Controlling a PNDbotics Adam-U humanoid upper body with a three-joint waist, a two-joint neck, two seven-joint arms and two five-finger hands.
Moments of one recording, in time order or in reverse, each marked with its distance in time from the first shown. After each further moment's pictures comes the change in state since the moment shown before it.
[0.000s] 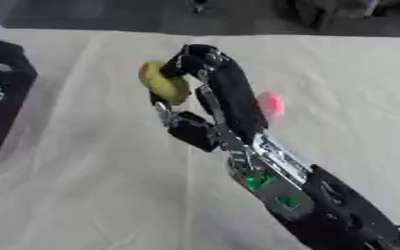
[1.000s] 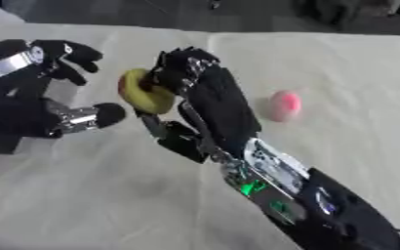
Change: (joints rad) left arm -0.131 -0.111 -0.142 -0.001 -0.094 0.150 -0.081; right arm -0.029 0.036 0.052 0.000 0.181 -0.076 0.003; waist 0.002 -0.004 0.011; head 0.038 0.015
